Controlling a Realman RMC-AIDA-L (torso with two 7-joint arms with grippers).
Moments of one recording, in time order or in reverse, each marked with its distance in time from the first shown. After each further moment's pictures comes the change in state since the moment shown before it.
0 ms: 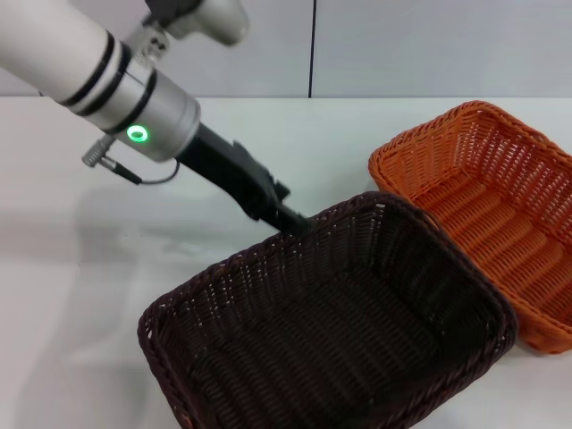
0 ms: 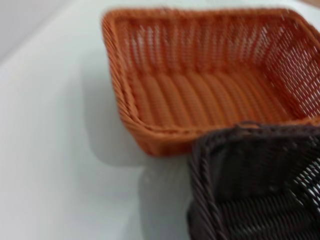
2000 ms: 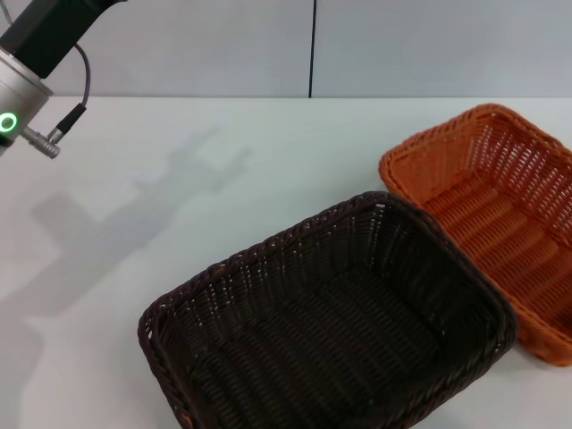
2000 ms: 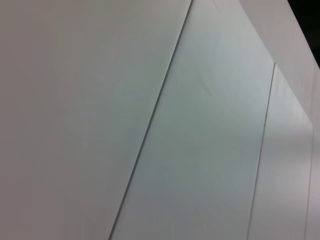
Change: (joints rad) left arm 0.522 -0.022 0.197 0.137 -1.723 0.314 0.842; right arm 0.079 -0.207 -0.754 -0.726 -1.648 -0.490 1.115
